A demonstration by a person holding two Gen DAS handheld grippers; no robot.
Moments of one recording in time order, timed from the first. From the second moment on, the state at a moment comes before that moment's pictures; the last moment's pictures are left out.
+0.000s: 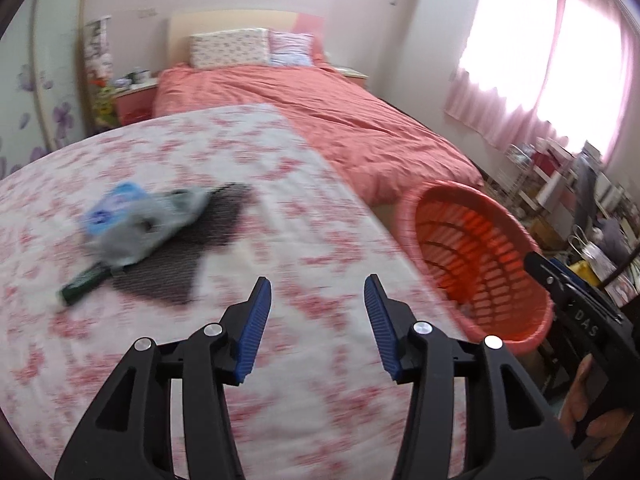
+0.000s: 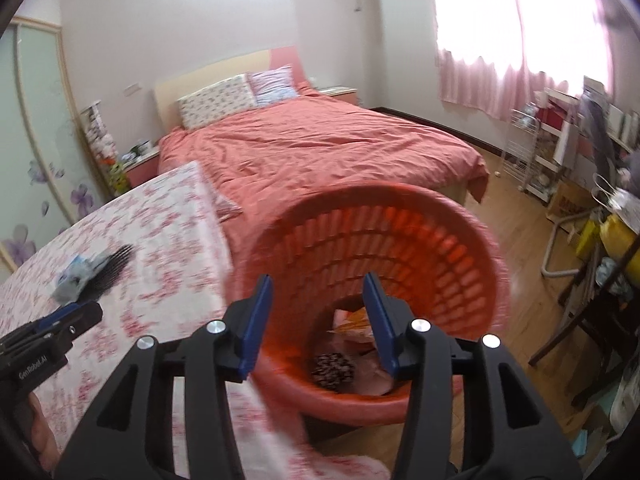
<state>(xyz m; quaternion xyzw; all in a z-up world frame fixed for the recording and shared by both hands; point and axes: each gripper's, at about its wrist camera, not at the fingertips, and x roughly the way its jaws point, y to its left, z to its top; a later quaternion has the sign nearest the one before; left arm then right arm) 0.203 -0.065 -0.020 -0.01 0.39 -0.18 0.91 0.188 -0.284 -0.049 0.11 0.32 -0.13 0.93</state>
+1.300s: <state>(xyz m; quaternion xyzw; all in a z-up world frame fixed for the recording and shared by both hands) 0.211 0.174 -0.032 -0.09 0.38 0.02 0.92 0.354 -0.040 -0.088 0.07 0.42 0.05 0.90</state>
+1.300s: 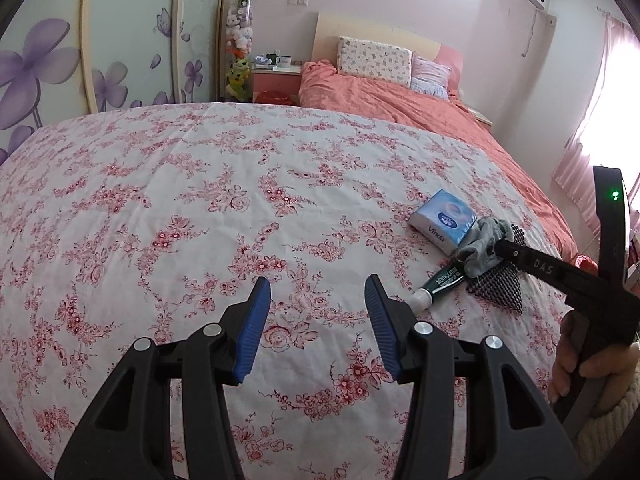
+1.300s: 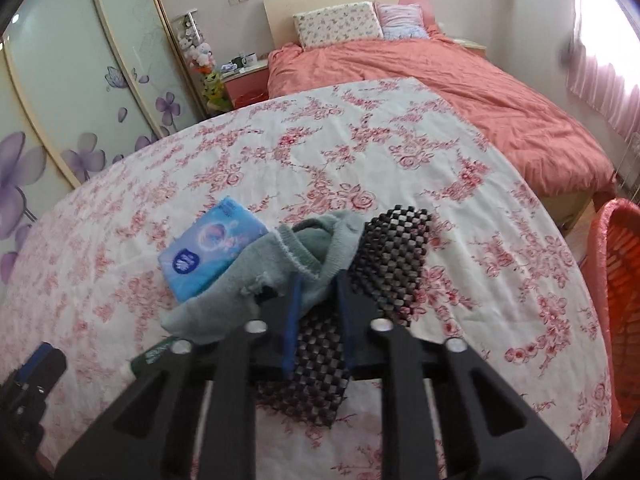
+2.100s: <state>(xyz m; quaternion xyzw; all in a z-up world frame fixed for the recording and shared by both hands) 0.240 0.114 -0.040 -0.04 0.40 -0.05 0.91 0.285 -0.118 -0.022 0.09 0.33 0.03 0.94</state>
